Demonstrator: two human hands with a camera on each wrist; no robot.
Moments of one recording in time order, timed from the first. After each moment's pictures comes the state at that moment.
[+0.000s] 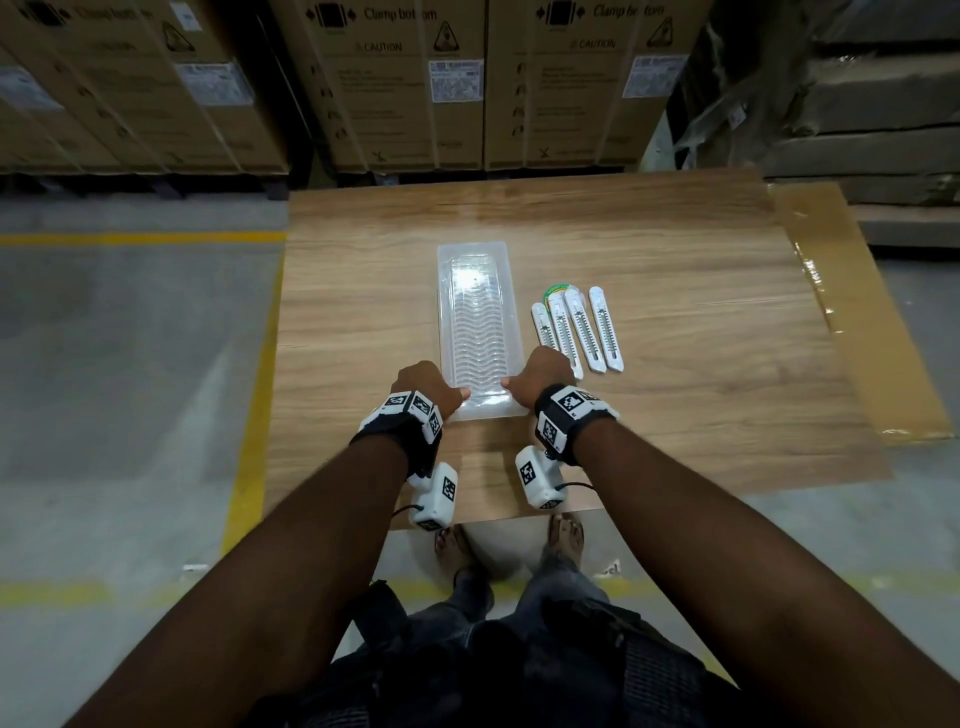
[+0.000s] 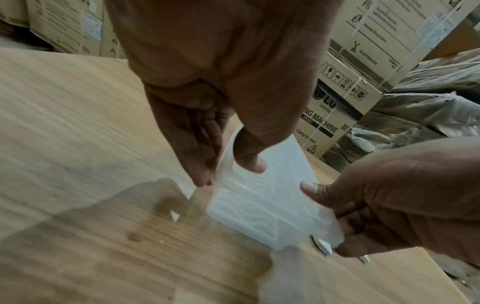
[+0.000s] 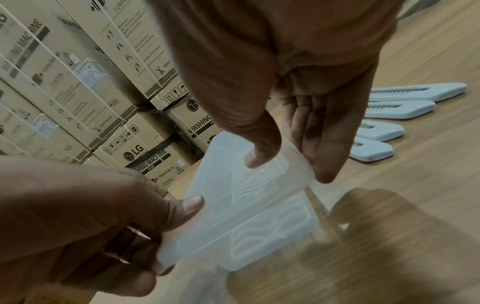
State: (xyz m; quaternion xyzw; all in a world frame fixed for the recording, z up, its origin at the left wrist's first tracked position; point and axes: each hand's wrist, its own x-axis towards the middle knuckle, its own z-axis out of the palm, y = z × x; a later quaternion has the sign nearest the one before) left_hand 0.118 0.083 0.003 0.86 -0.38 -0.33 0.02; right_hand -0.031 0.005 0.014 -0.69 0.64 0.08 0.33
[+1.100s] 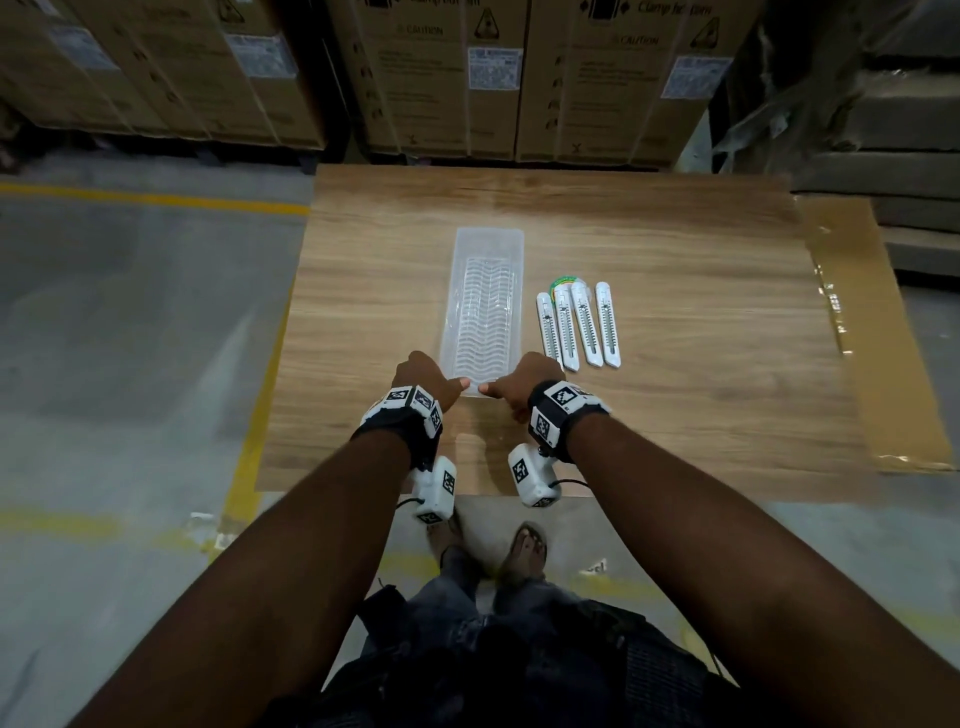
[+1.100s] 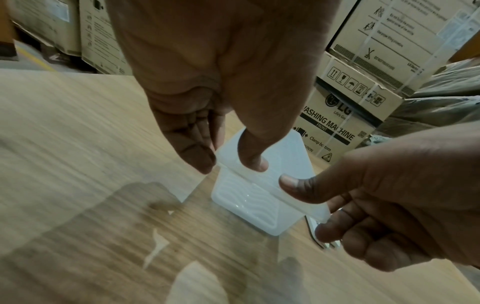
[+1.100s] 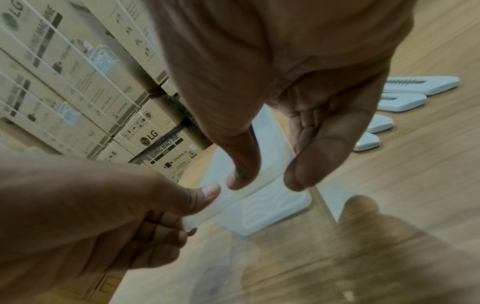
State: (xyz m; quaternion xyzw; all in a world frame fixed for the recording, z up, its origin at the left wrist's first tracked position) left_hand 0.083 0.107 0.018 0.90 -0.29 -0.32 0.05; right_hand -0.042 0.022 0.017 -0.70 0.57 0.15 0.39
